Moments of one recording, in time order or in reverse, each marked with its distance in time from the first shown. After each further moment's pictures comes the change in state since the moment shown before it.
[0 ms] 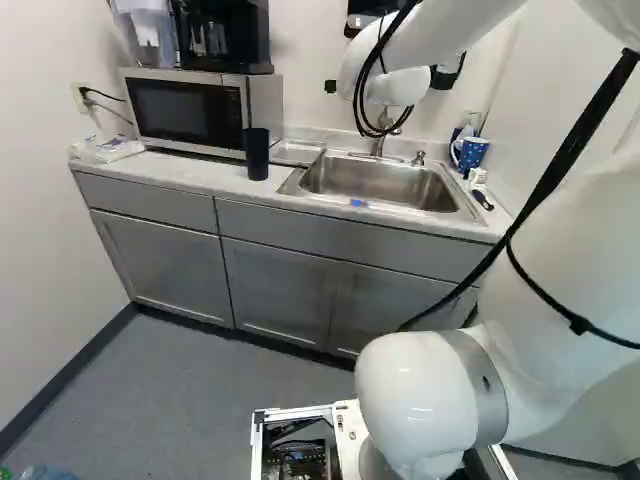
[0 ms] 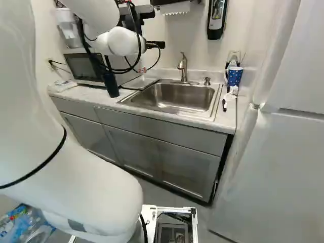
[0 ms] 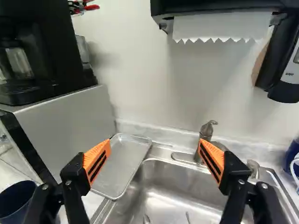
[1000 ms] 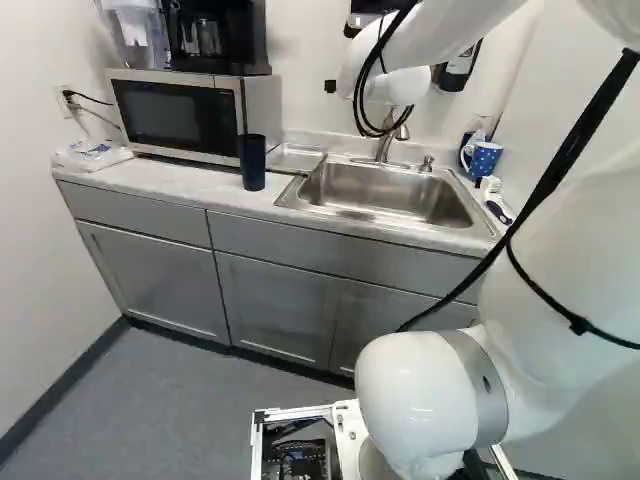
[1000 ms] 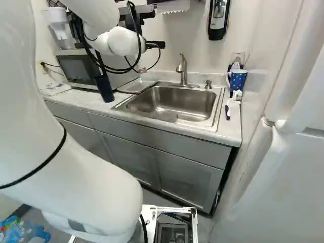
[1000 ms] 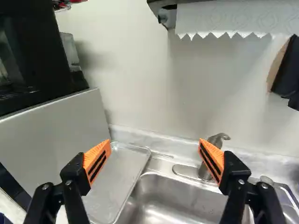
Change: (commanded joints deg) arm 0.0 0.0 0.0 0.0 0.0 0.0
